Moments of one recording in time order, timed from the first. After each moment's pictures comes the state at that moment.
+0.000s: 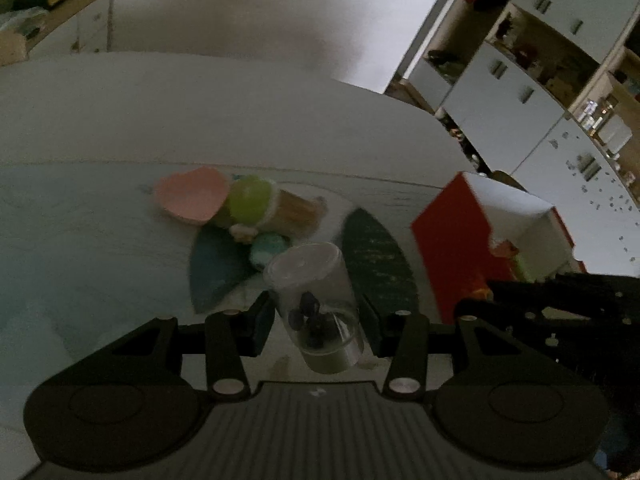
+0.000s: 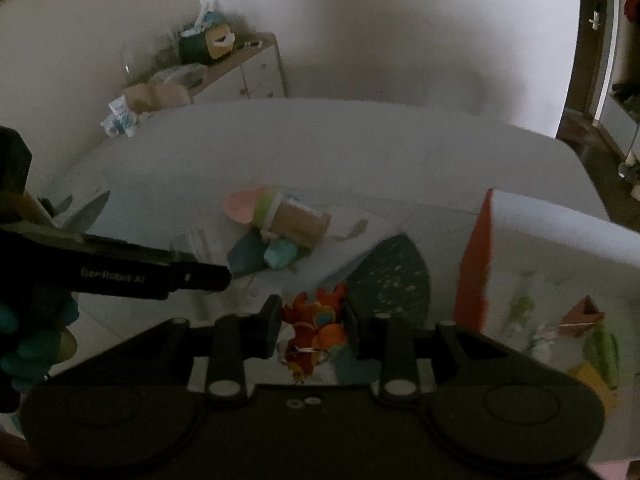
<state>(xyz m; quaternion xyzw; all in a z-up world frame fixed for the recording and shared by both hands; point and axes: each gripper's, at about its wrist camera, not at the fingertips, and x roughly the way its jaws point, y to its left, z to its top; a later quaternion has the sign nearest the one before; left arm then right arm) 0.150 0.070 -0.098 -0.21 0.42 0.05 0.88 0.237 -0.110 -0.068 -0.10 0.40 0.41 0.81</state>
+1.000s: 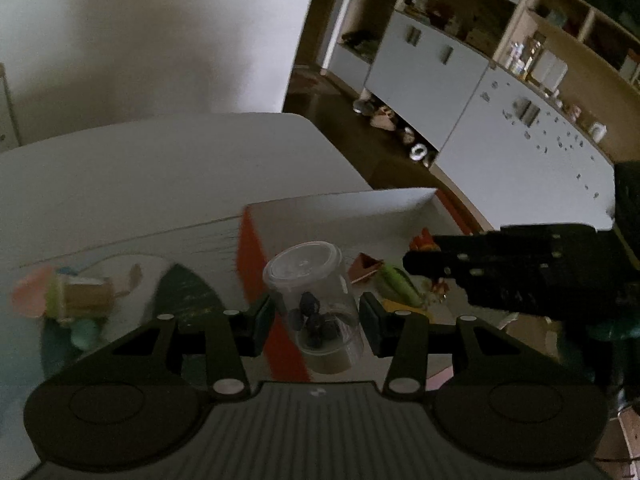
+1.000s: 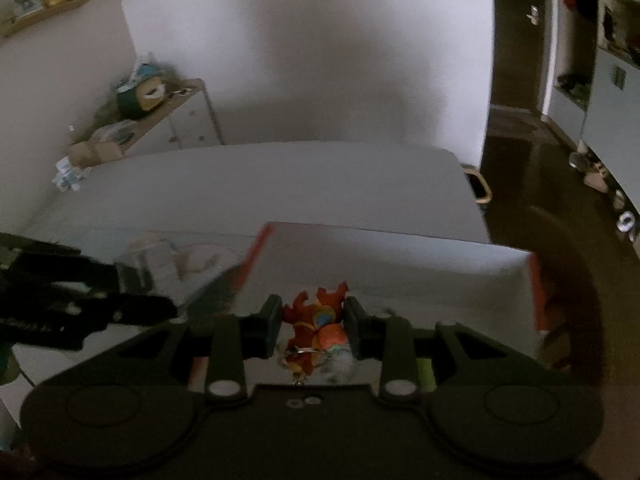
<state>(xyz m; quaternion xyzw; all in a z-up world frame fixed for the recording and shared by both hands) 0.242 -0.103 -0.036 -0.12 0.42 -0.04 0.90 0.333 -0.269 -0.051 -0.06 0.38 0.36 0.85</state>
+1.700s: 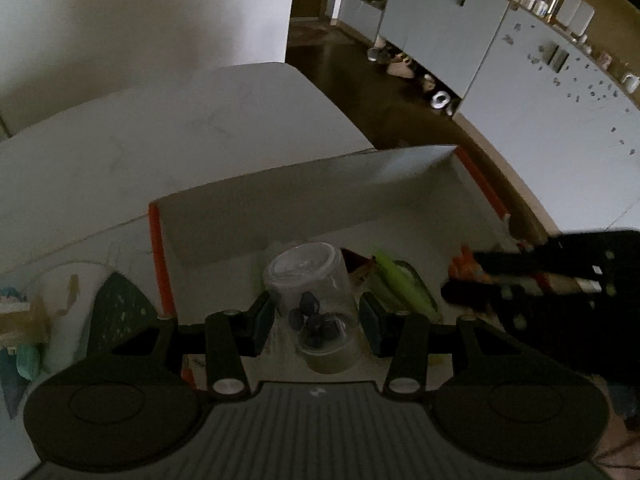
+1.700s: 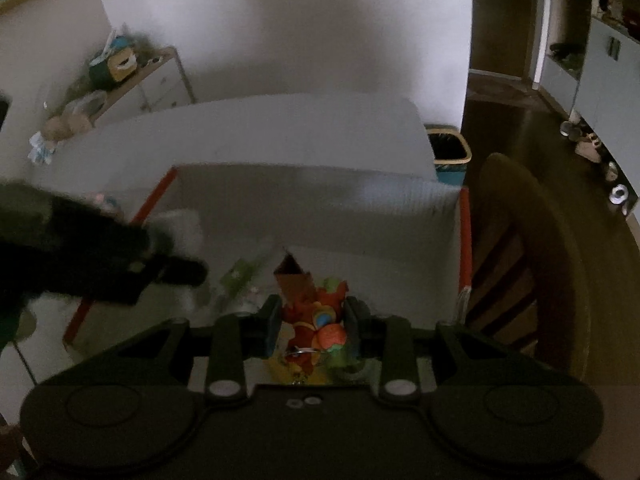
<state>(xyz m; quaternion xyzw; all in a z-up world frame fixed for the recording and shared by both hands) 0.338 -0.169 -0.091 -0.08 0.49 -0.01 0.87 0.369 -0.320 -0.103 -0.09 0.42 0.35 0.83</state>
